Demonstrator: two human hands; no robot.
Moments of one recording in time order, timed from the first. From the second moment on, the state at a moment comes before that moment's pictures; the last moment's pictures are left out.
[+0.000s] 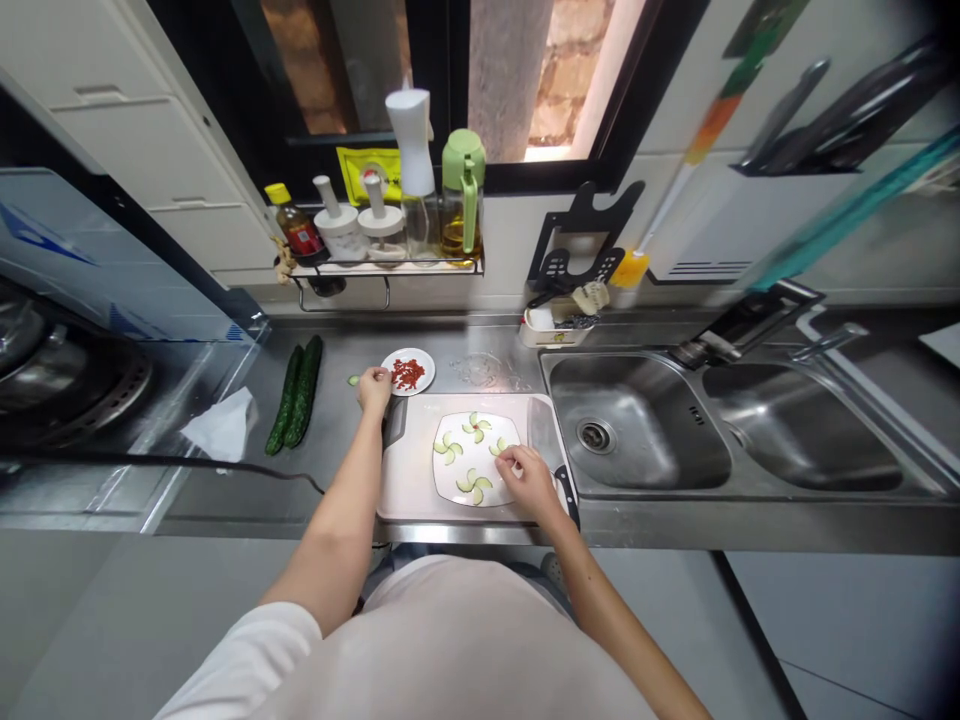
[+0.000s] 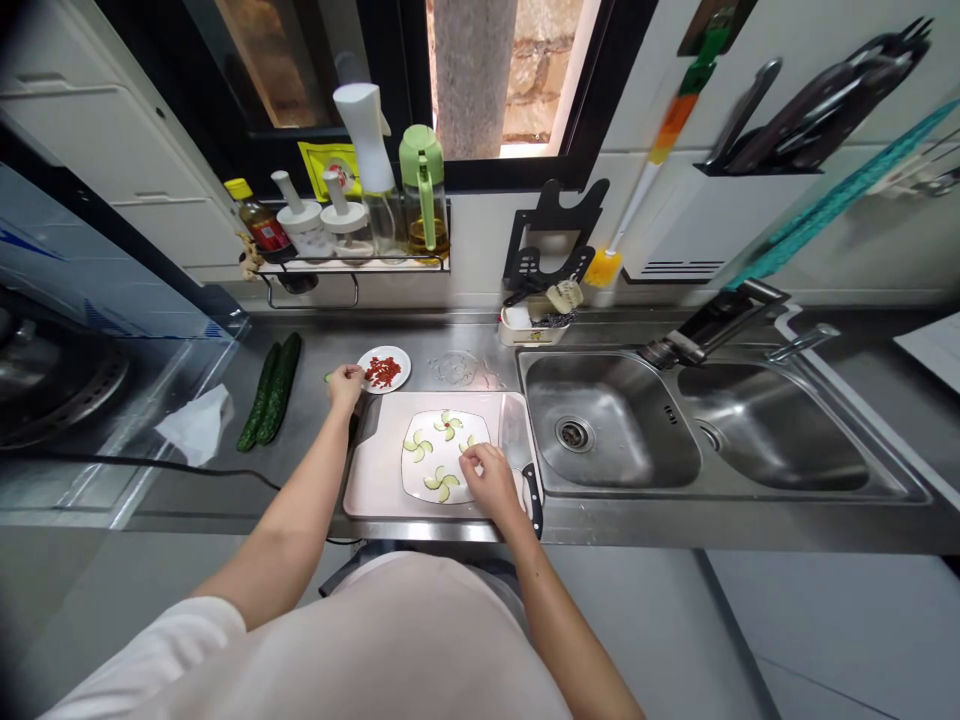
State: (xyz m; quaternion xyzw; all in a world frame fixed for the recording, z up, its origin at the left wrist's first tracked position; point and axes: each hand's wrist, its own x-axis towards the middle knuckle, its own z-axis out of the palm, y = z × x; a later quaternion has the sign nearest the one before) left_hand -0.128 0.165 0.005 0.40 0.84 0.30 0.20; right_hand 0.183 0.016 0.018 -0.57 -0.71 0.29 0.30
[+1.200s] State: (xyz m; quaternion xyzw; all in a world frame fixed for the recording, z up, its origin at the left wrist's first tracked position) left_hand -0.150 0.199 -0.010 0.52 0.84 0.08 0.13; right_hand 0.191 0.021 0.020 -0.55 -0.72 0.28 0.32
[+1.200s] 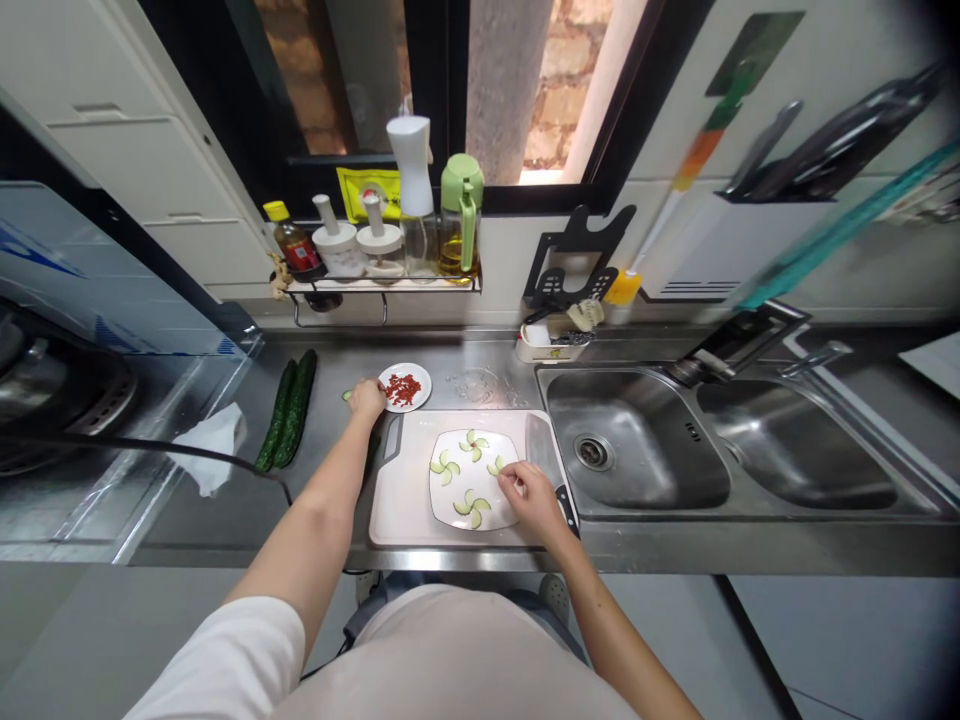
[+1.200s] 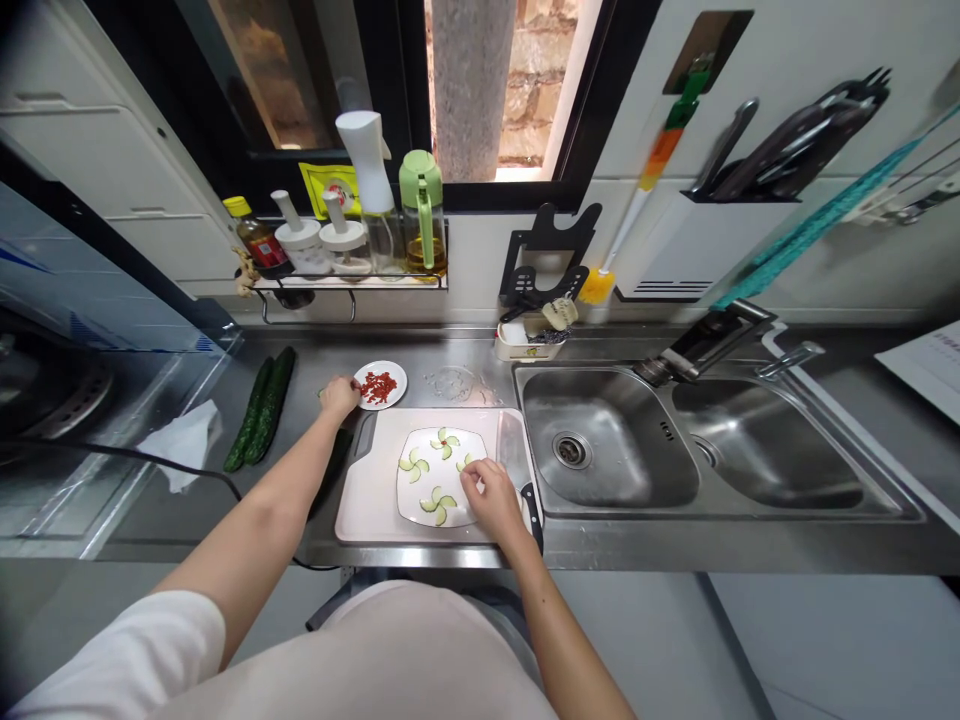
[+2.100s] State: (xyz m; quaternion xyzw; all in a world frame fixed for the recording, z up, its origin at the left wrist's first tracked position) left_hand -0.027 0.107 0.027 0.34 0.48 0.50 0.63; right_hand 0.180 0.060 0.047 -0.54 -0.70 0.30 0.37
